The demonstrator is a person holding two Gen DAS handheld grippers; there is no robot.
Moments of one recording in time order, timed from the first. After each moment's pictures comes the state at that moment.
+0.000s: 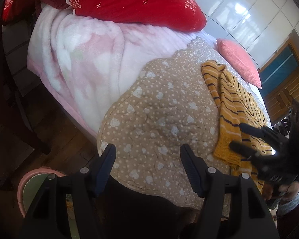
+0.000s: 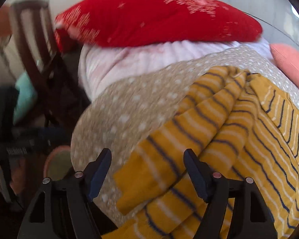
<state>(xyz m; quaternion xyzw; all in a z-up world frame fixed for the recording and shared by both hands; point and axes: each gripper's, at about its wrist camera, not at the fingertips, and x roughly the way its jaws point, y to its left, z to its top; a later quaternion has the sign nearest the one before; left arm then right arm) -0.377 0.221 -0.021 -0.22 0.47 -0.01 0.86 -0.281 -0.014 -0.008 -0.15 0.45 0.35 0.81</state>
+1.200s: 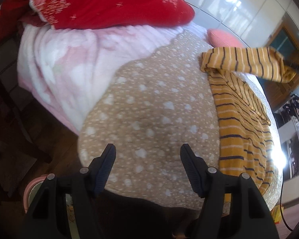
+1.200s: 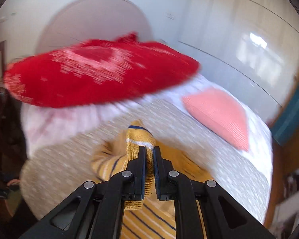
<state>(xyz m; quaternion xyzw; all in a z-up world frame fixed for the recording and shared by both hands) -0.355 0.176 -0.001 -0.17 0.48 -0.03 0.86 -0.145 -0.205 0.170 -0.14 0.37 0.12 0.91</state>
